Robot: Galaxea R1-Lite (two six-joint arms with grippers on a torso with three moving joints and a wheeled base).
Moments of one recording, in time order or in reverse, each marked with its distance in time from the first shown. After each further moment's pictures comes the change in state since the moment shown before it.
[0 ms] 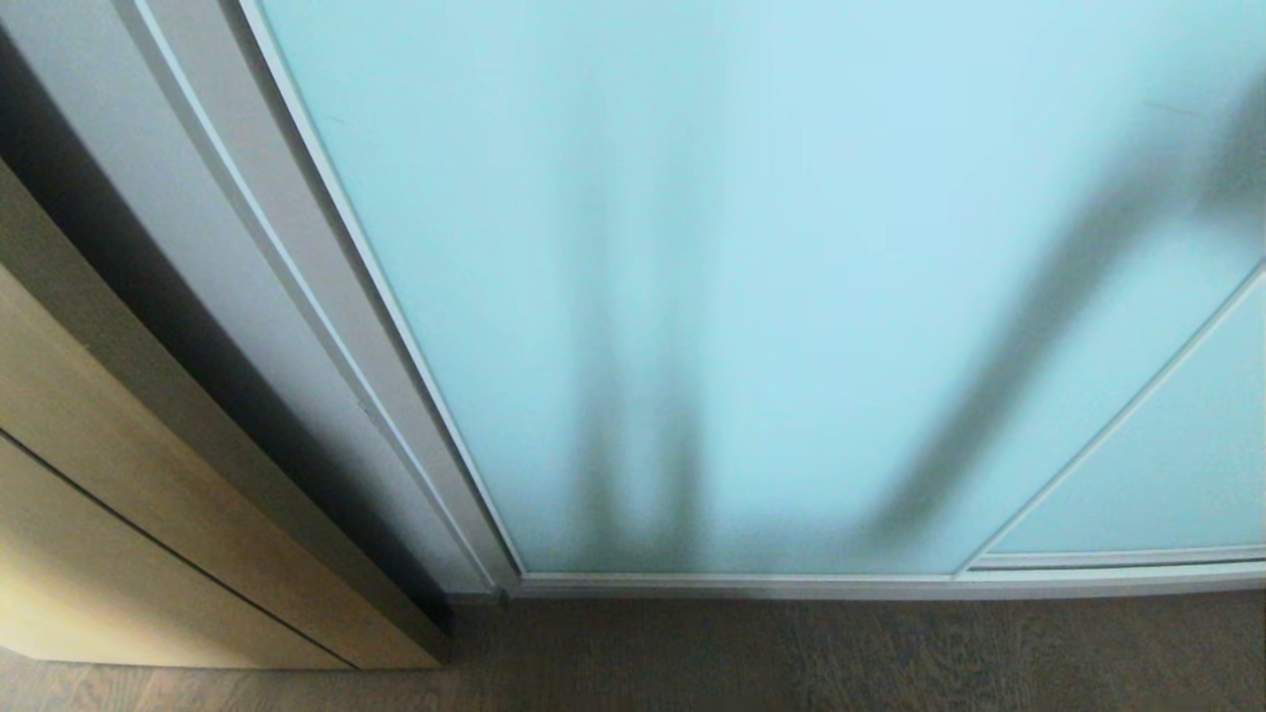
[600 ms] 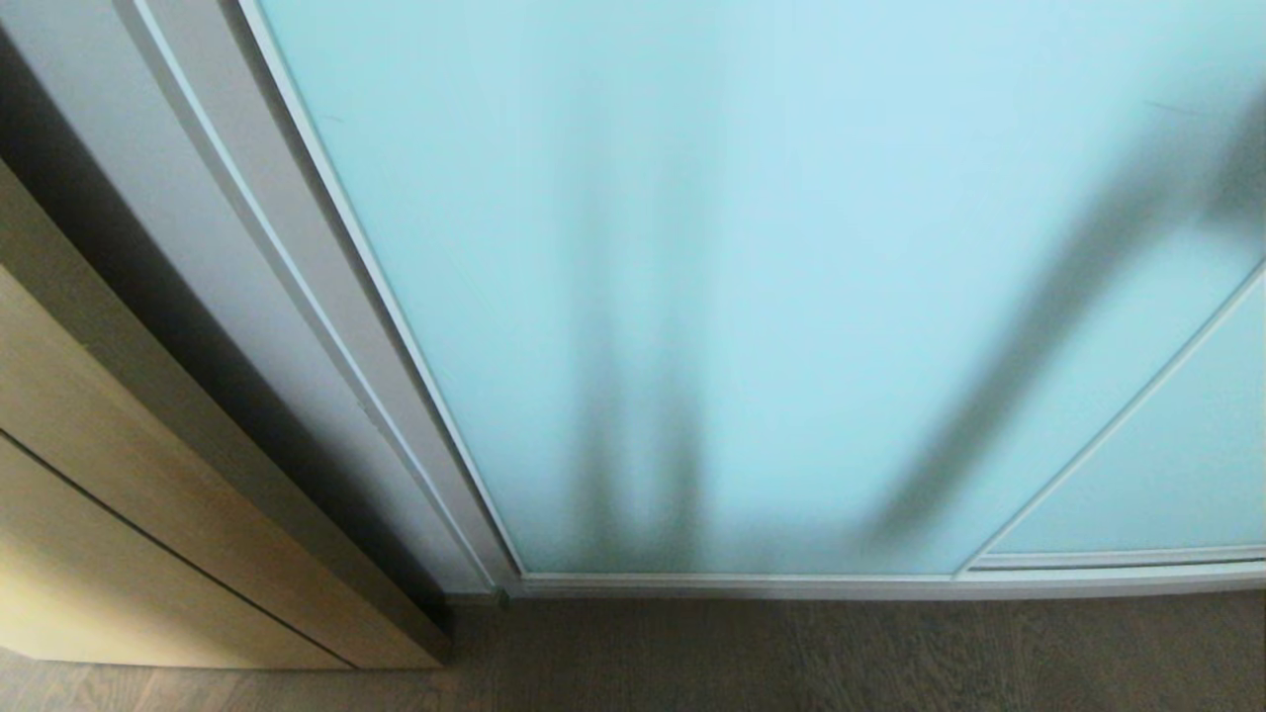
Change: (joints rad) left arm 0.000 0.000 0.000 0.000 0.000 0.000; right arm -0.006 0.074 -0.005 -0.116 -0.006 -0.001
